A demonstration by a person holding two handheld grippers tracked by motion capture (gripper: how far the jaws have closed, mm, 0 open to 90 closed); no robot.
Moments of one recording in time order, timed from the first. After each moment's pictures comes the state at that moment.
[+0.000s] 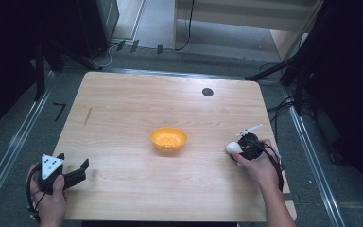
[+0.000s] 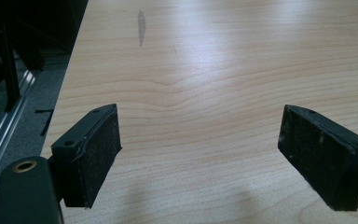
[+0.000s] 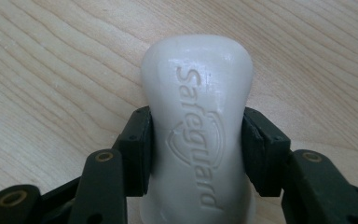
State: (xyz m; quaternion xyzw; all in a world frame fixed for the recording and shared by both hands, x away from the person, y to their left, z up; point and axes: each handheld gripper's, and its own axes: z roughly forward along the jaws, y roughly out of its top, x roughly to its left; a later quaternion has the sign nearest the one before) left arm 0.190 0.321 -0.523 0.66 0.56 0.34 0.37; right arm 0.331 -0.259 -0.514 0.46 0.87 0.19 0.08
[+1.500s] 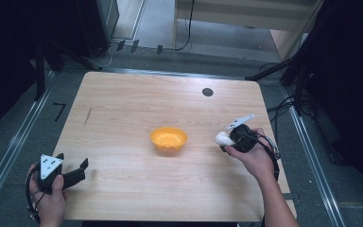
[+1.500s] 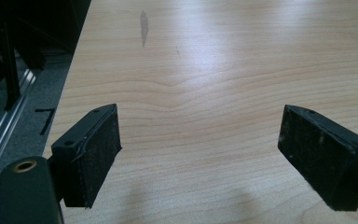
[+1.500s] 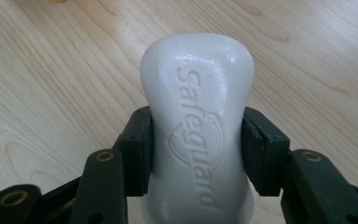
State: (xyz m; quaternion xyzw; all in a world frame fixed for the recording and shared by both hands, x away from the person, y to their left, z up) left arm 0.190 0.323 -0.522 0.65 0.57 0.34 0.37; right arm 0.337 -0.223 -0.469 0.35 0.90 0.24 0.10
